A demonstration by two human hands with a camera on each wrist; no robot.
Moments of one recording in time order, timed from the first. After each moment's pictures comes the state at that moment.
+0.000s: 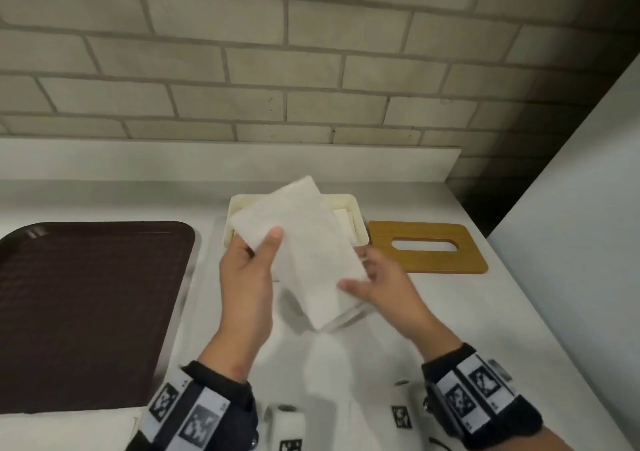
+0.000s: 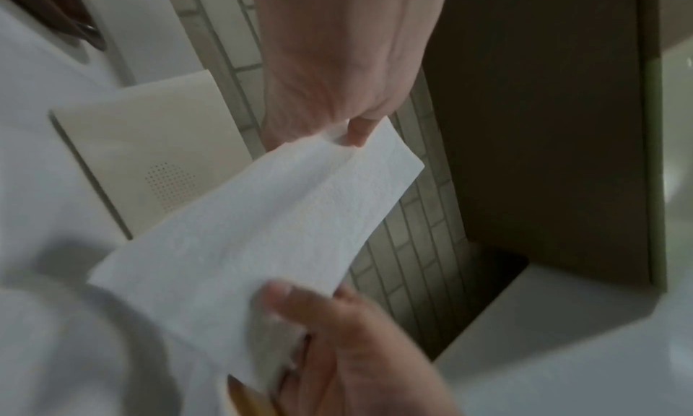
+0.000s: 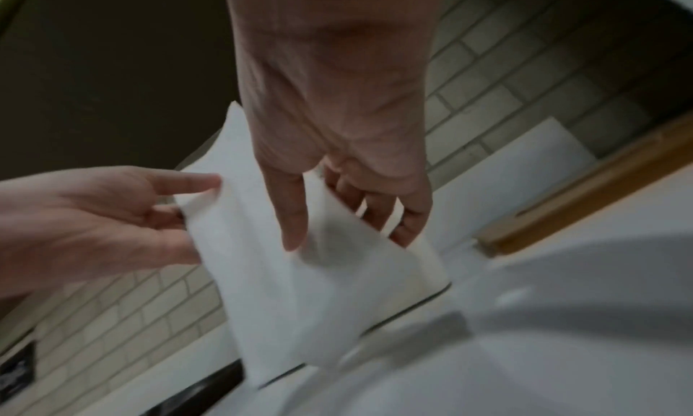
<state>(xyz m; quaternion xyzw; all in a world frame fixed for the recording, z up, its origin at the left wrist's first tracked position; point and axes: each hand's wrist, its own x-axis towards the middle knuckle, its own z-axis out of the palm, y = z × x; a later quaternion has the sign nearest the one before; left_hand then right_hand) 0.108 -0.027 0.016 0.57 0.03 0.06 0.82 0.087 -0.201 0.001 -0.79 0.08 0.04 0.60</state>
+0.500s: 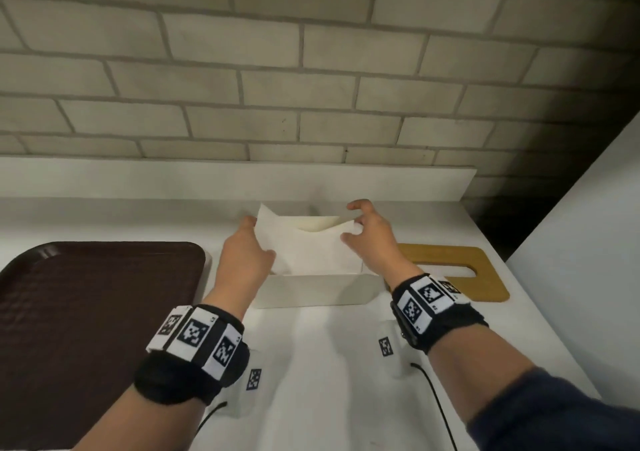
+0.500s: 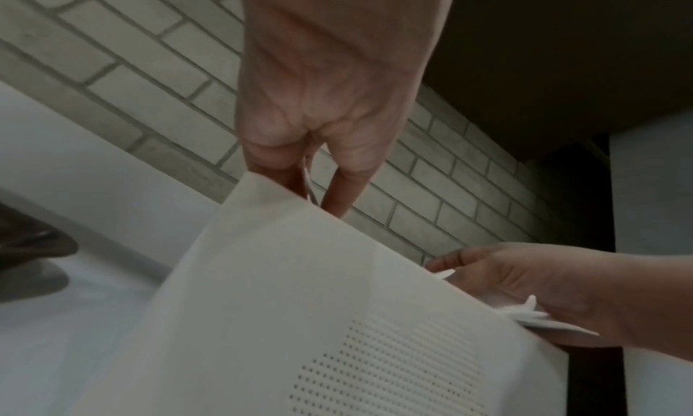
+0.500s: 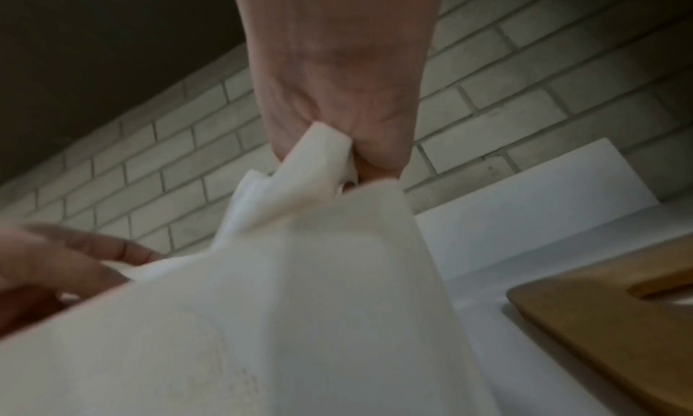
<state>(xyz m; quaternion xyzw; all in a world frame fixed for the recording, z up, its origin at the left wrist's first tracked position) 0.206 0.003 0.001 0.89 0.04 0.03 0.45 0.212 -0.197 0.006 -0.90 0.07 -0.06 0.43</state>
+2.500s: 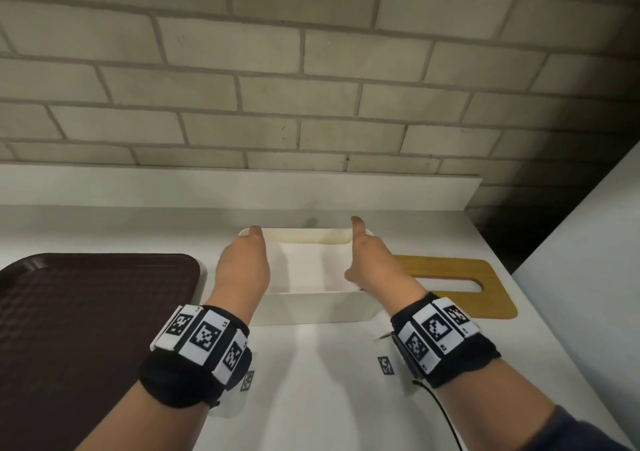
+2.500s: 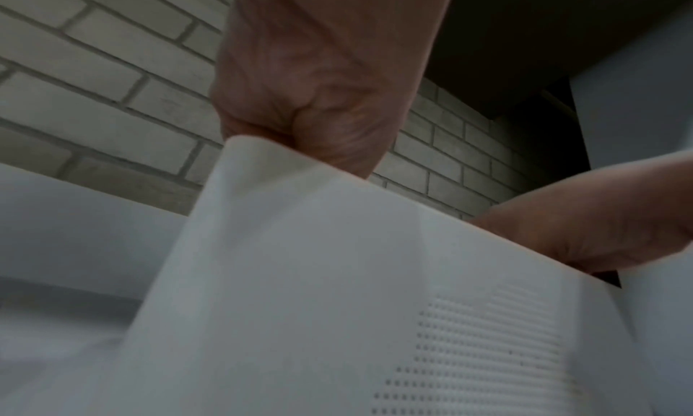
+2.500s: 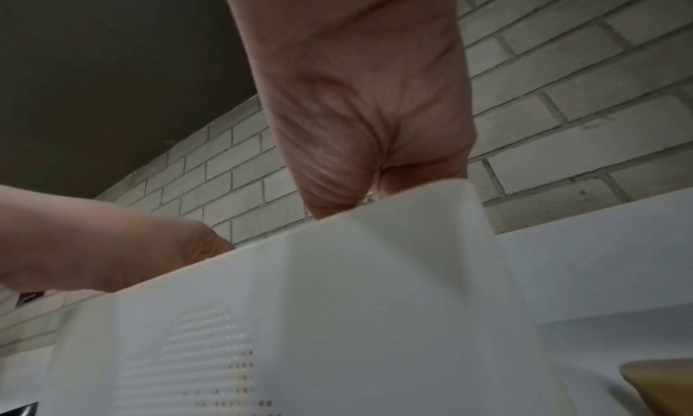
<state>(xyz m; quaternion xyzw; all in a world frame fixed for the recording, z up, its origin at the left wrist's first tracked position) 0.226 -0.005 0.006 0.99 -0.01 -0.02 0.12 0.214 -0.184 0.011 -0.99 0.07 0.08 0.13</state>
